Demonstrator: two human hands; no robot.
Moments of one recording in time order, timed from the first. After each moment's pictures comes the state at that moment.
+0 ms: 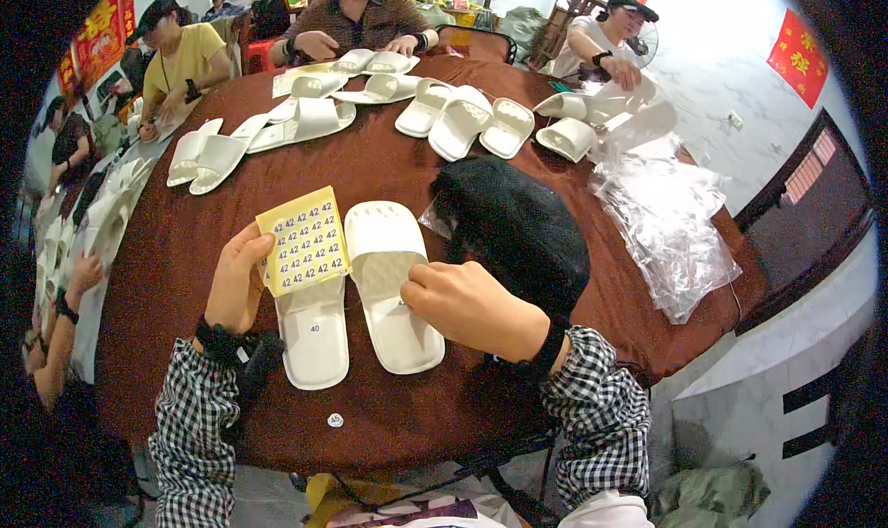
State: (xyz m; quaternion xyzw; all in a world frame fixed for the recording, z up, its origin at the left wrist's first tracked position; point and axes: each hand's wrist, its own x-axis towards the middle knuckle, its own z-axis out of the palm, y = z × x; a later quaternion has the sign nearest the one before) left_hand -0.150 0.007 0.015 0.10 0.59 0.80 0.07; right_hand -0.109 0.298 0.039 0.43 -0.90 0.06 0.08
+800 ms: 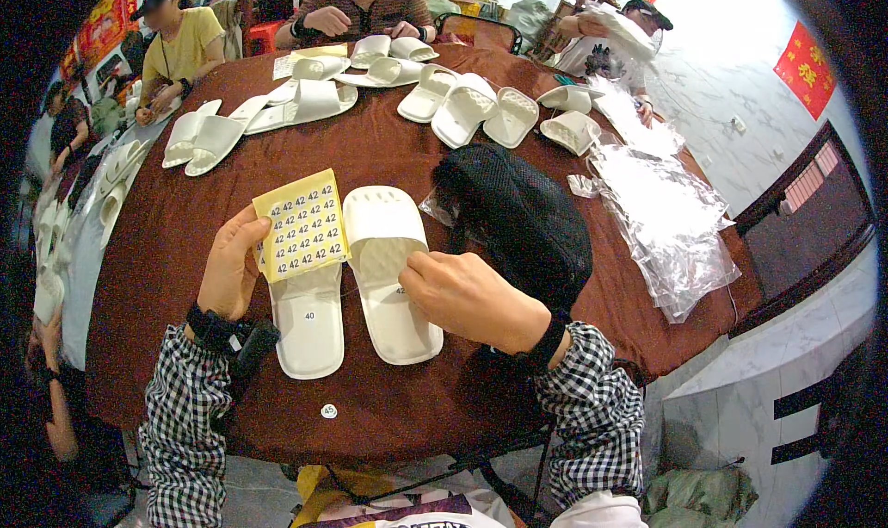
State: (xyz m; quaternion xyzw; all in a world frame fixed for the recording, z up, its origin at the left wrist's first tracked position) left_hand -0.151 0.013 0.013 0.09 0.57 0.81 0.07; right_hand -0.113 0.298 0.035 0.44 -0.89 0.03 0.10
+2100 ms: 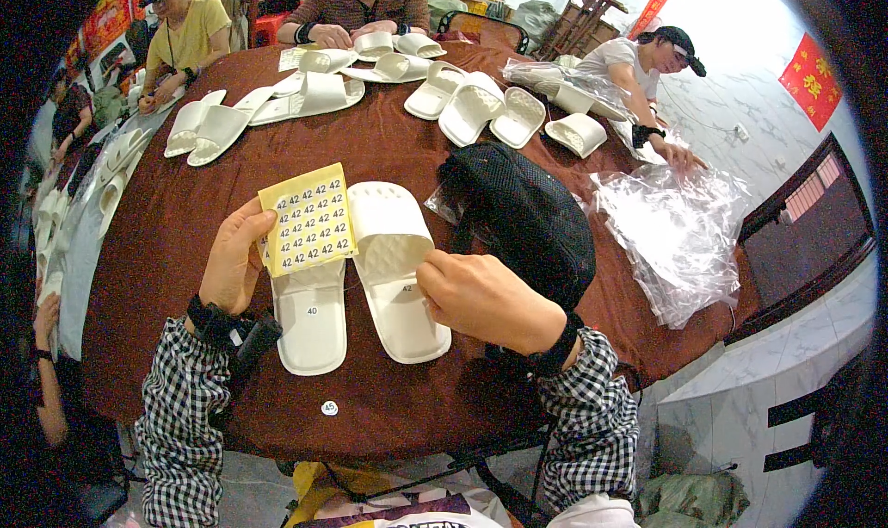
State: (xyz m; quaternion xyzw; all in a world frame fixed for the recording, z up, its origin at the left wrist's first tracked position) left_hand -0.149 0.017 0.016 0.08 0.57 0.82 0.06; right_hand -0.108 0.306 0.041 0.41 -0.91 0.08 0.06
